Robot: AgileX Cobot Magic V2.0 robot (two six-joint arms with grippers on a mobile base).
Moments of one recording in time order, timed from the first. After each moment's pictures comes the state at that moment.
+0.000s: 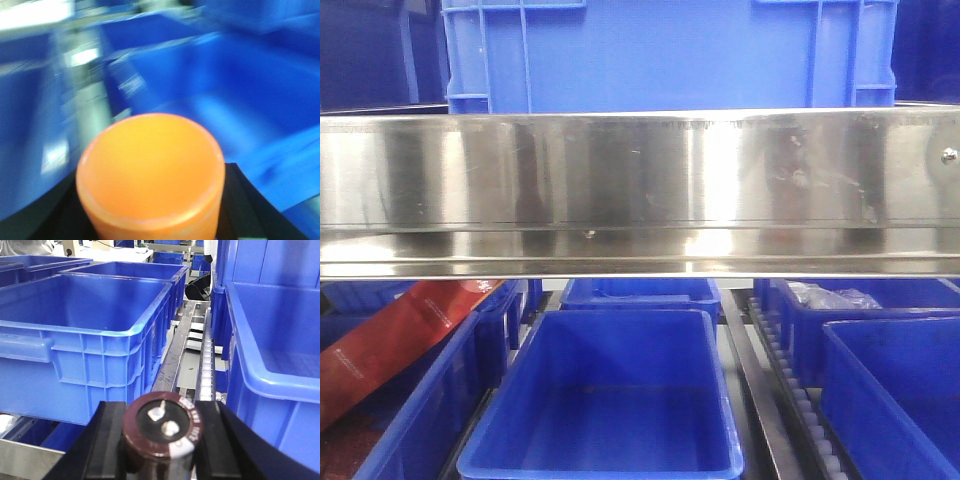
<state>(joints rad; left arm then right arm) -0.45 1.08 -1.47 -0.03 0.78 0.10 0.17 0.46 -0.86 0.14 0.69 -0.11</state>
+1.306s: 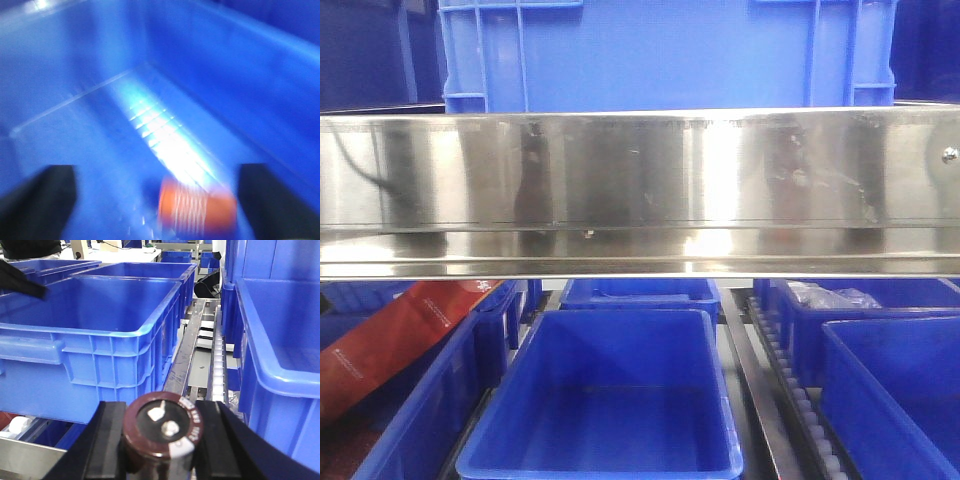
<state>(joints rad) -0.61 1.77 -2.03 -0.04 0.89 0.11 0.17 0.46 -0.86 0.19 0.69 -0.11</state>
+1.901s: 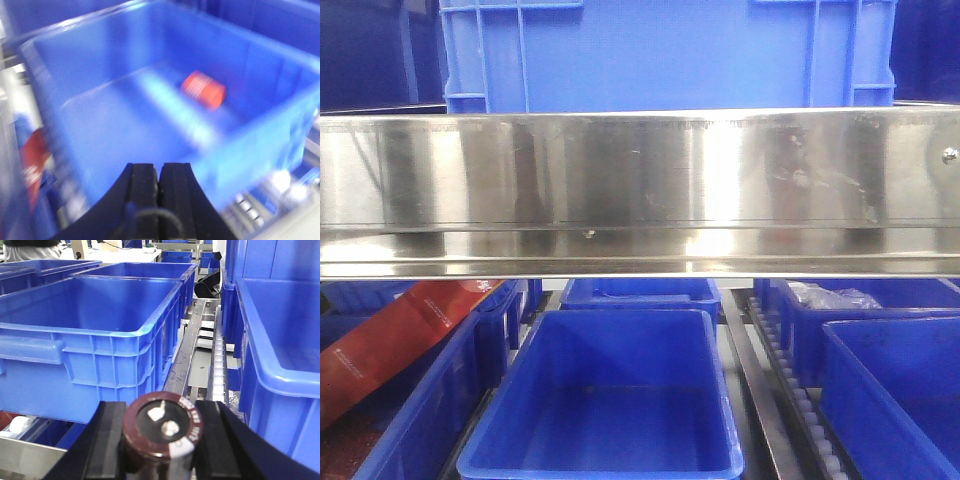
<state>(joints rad) -0.61 1.17 -1.53 0.06 0.88 0.02 0.17 0.46 -0.86 0.19 0.69 -0.11</state>
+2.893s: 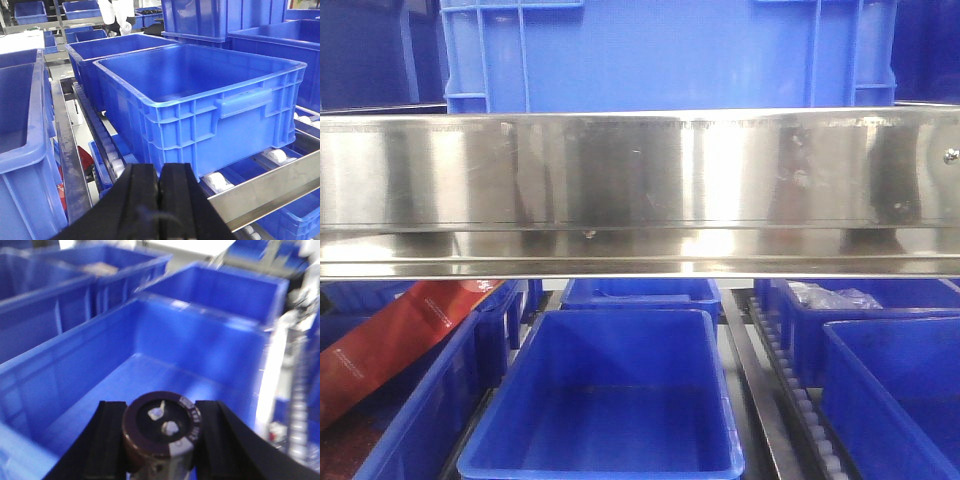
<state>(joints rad) -0.61 0.47 -0.98 0.17 0.76 -0.08 0.41 1.37 -1.70 0.20 0.76 -0.20</state>
